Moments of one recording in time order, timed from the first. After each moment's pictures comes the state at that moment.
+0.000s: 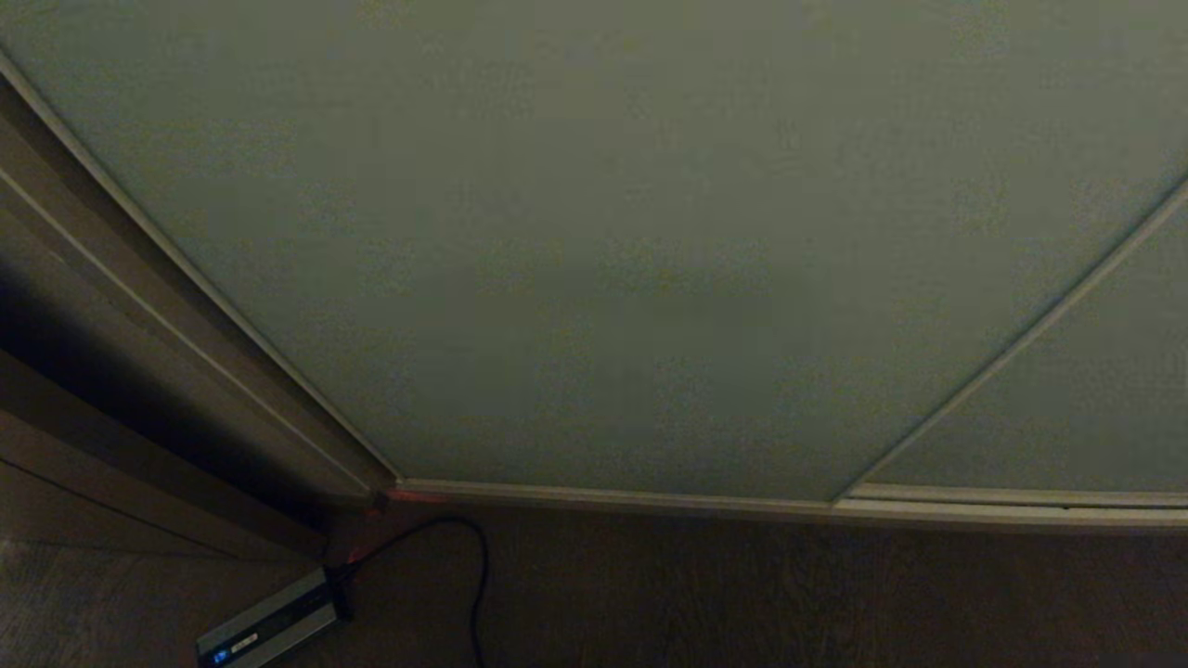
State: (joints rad) left arm -0.01 0.00 0.00 -0.01 -0.01 0.02; right arm 0.00 0.00 0.00 0.00 0.02 -0.05
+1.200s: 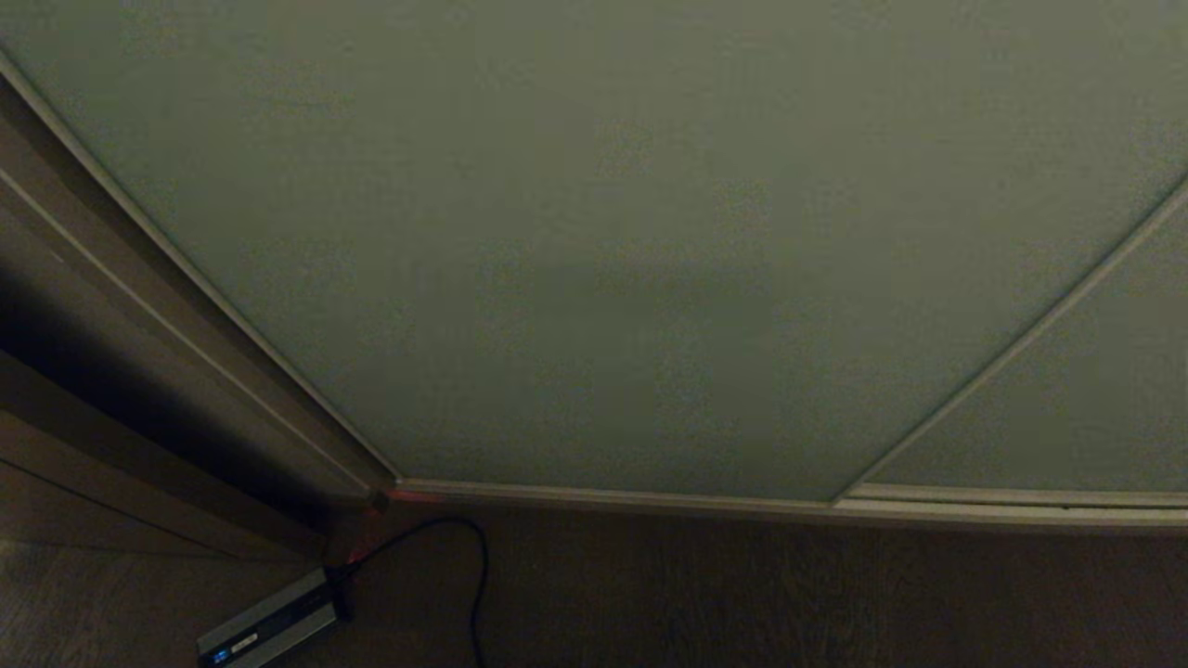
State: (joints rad) left arm -0.01 0.00 0.00 -0.01 -0.01 0.02; right arm 0.00 0.00 0.00 0.00 0.02 -0.05
